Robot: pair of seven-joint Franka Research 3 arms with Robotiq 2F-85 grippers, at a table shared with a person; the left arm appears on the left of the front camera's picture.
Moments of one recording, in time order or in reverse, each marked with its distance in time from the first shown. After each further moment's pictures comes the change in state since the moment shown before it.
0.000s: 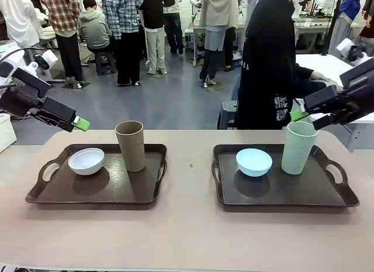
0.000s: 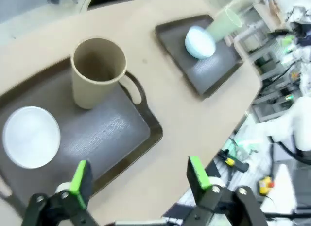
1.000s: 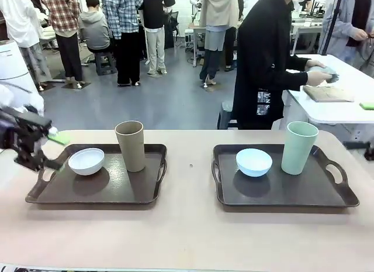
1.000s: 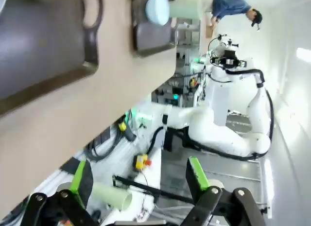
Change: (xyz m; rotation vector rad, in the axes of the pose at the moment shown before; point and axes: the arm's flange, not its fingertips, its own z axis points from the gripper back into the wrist) left arm -0.079 0.072 -0.033 -0.530 0.280 0.636; right arm -0.079 -0.152 0.007 0.912 0.213 -0.689
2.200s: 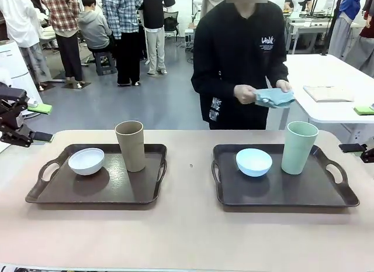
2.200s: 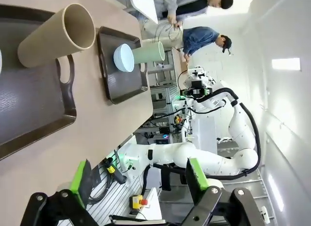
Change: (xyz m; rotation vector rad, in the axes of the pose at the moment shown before) left arm -0.015 -0.039 0.059 -0.104 -0.297 -0.162; right arm 0.002 0.018 -0.006 -0.050 -0.009 0.147
